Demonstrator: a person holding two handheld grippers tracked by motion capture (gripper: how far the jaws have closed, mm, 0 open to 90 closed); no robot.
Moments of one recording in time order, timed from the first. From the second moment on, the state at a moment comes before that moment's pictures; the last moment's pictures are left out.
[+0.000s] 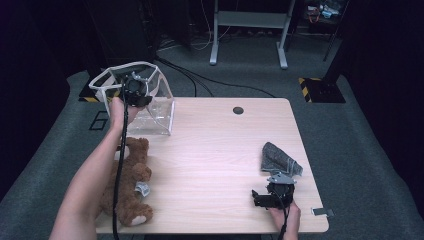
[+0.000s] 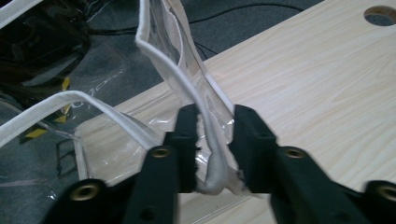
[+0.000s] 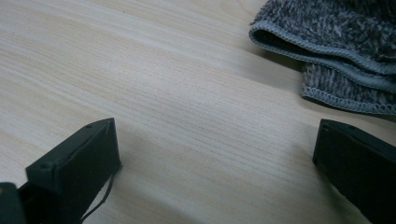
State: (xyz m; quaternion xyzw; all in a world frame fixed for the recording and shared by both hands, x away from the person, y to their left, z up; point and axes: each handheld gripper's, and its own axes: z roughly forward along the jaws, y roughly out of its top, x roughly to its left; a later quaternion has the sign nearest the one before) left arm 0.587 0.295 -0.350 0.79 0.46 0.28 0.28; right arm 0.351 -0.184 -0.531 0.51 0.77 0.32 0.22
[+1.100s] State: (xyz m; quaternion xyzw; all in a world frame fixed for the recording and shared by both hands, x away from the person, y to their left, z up) left arm 0.584 0.259 -0.346 0.83 0.36 0.27 0.32; right arm 0.351 -0.183 -0.531 0.52 0.76 0.32 0.22
